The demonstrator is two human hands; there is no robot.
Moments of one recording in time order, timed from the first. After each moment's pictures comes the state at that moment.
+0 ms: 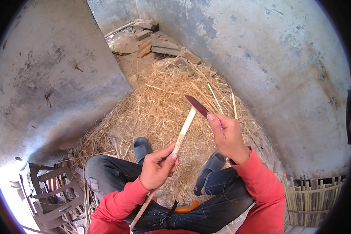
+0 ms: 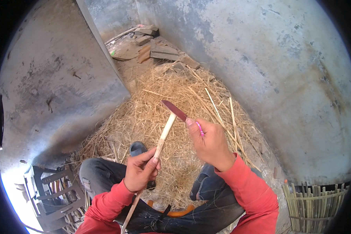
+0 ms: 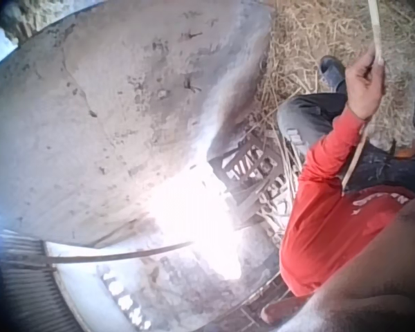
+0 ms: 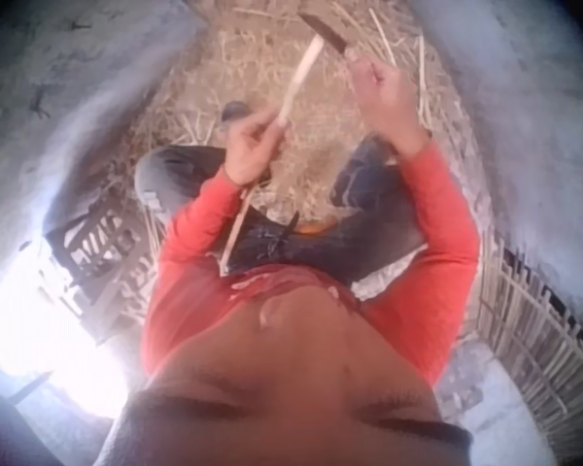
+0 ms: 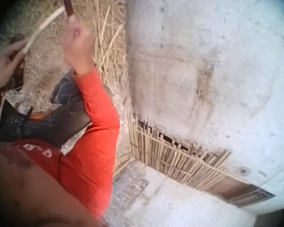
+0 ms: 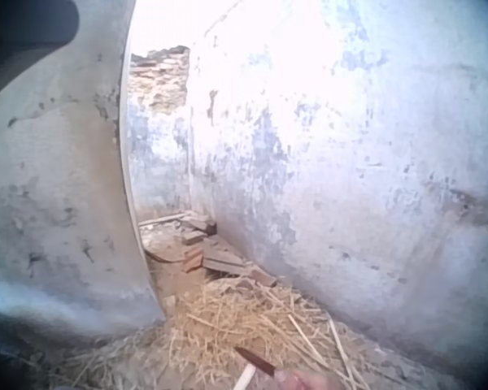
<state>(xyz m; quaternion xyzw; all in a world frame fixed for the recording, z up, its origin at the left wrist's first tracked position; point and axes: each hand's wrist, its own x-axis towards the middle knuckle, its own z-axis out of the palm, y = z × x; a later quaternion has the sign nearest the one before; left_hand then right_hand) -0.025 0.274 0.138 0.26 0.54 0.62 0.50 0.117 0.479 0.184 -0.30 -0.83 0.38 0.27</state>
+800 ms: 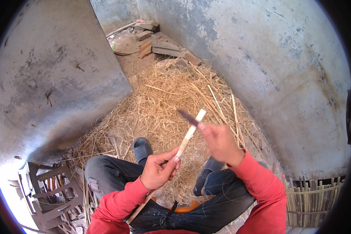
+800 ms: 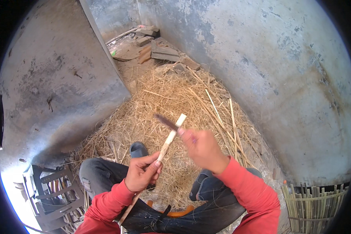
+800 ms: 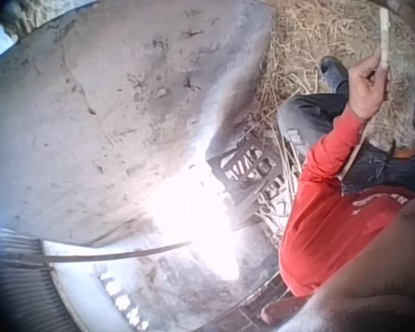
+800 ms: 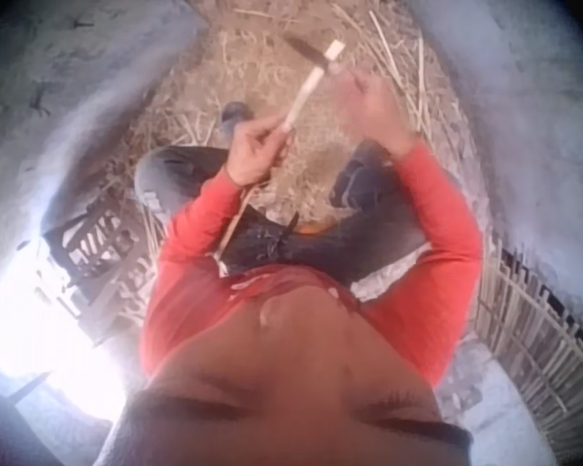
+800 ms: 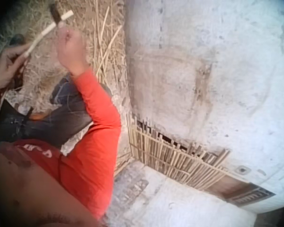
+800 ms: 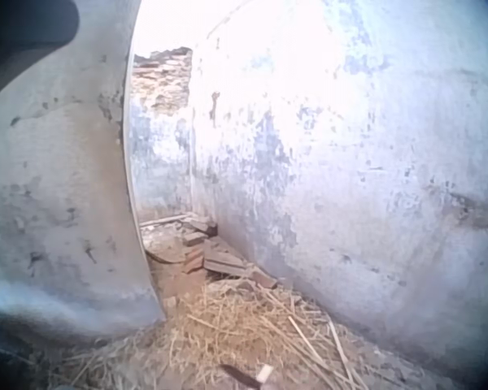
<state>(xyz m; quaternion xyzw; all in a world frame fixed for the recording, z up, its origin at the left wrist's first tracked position) -0.025 0.268 0.143 0.27 0.54 0.59 0.54 0.113 0.463 0.177 -0.27 -0.83 0.45 0.21</state>
